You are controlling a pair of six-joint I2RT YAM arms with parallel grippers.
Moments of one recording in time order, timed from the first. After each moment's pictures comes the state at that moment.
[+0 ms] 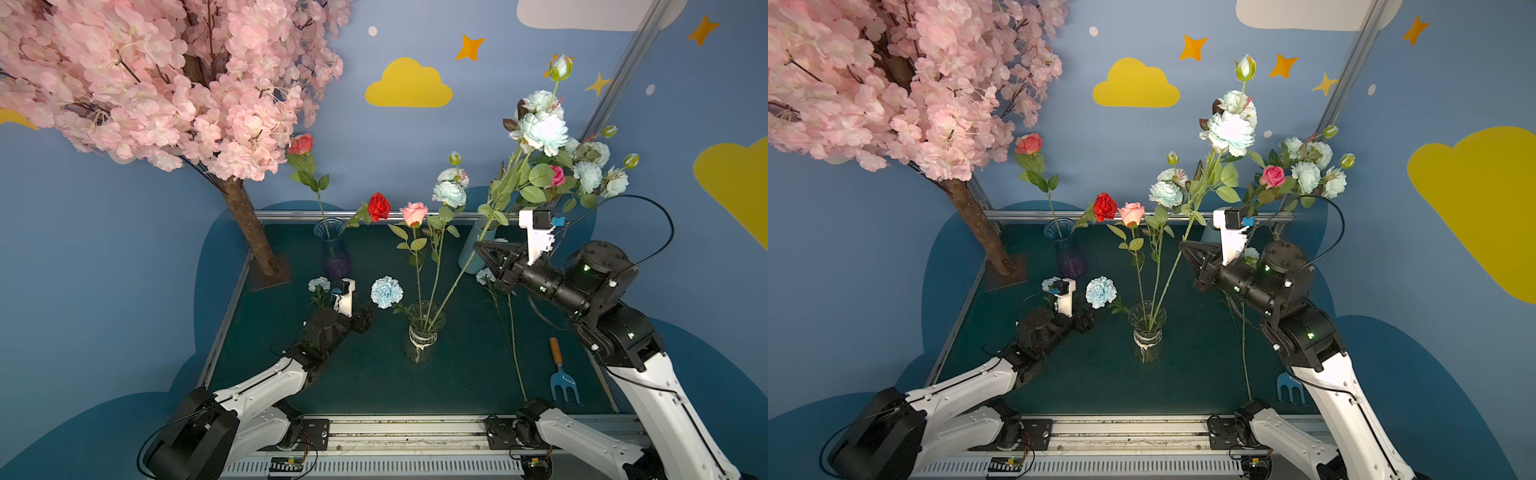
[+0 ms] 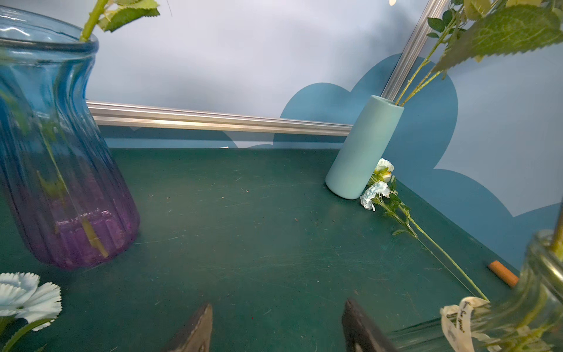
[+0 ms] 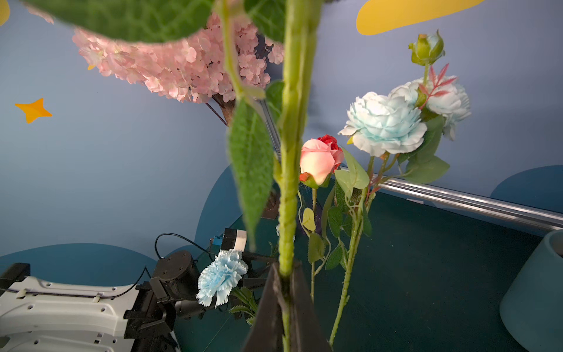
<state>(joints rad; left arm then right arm) -0.55 1.10 0.34 0.57 -0.03 -0.27 0.53 0.94 1.41 -0.52 -0.34 0.29</state>
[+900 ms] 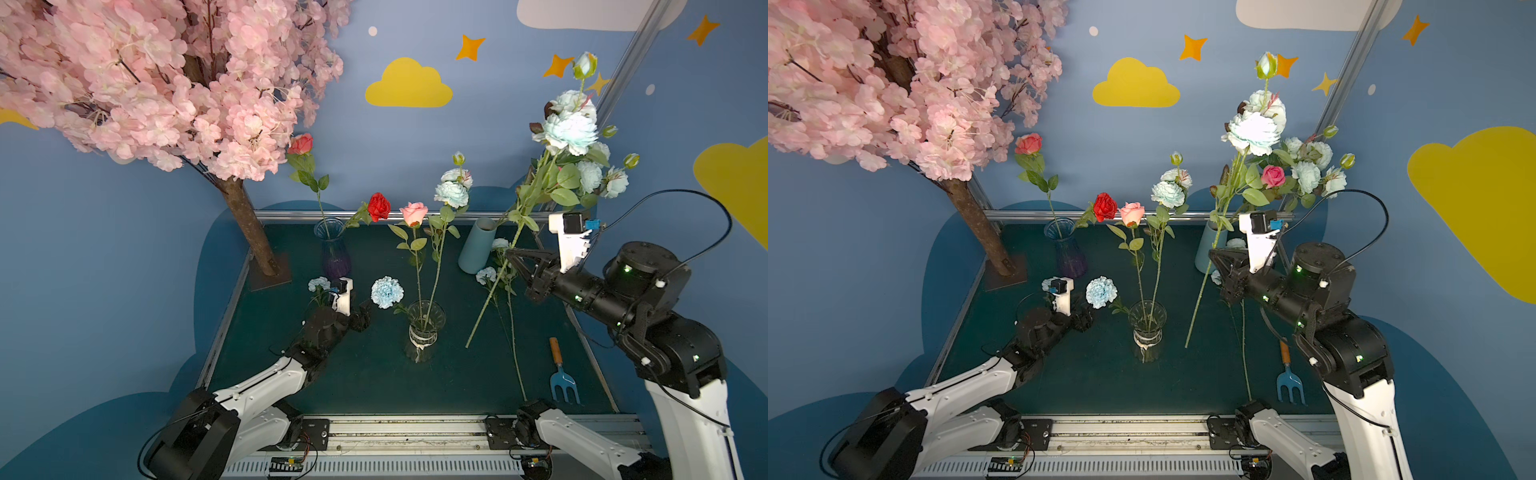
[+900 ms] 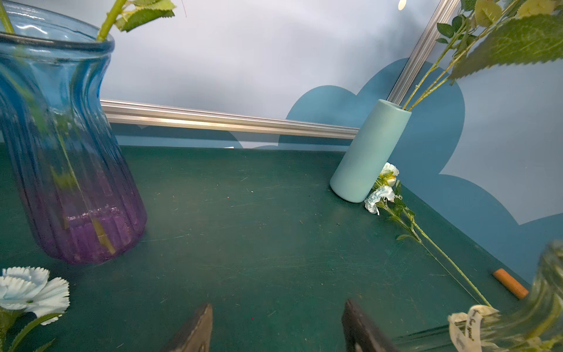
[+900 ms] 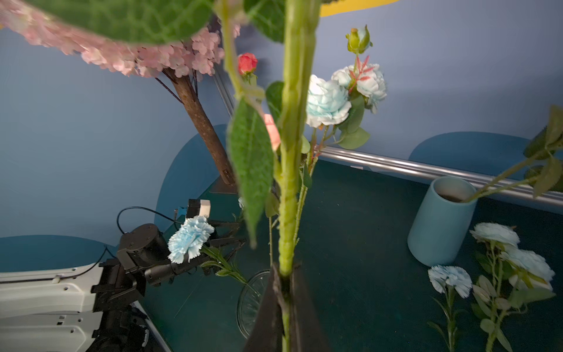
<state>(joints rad) -0.54 1.11 0.34 0.57 -0.03 -0.29 0.43 0.96 1.63 -0.94 -0.25 0.17</state>
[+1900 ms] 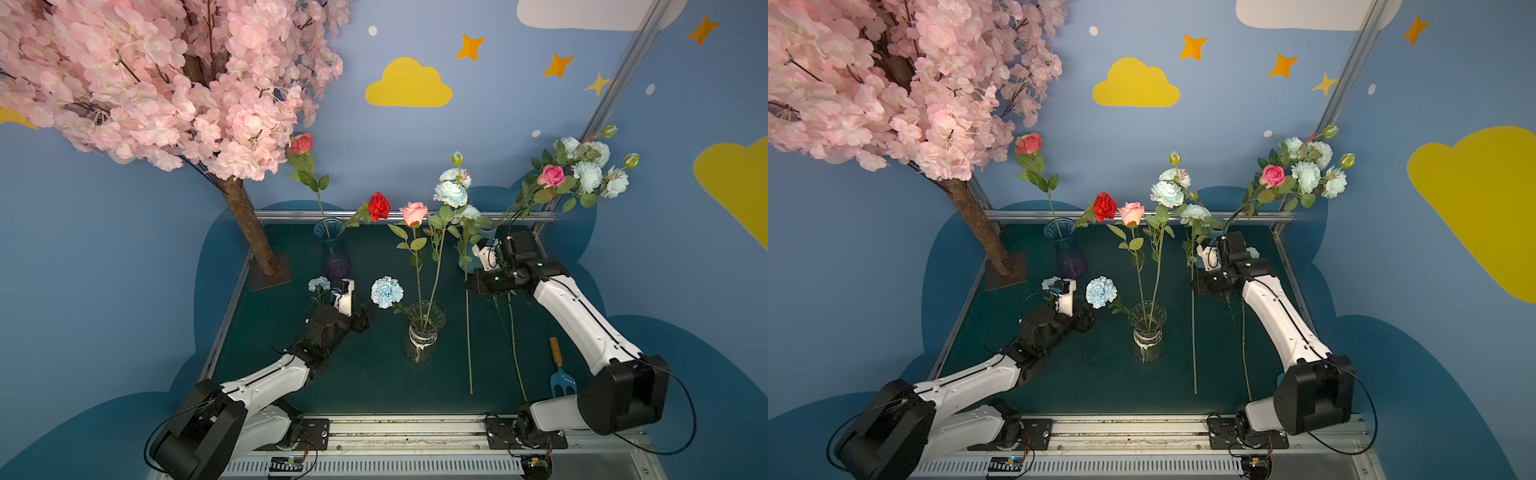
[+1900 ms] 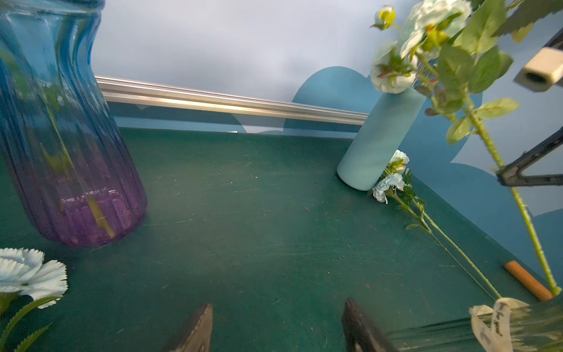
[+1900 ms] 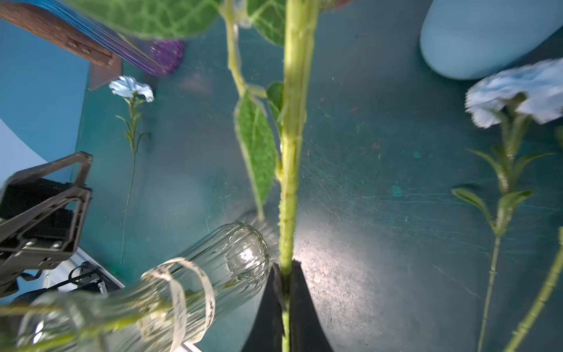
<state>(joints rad) -0.53 1.15 0.34 0.57 -0.03 -0.29 0.27 1.46 1.28 -0.86 -0.39 0.16</state>
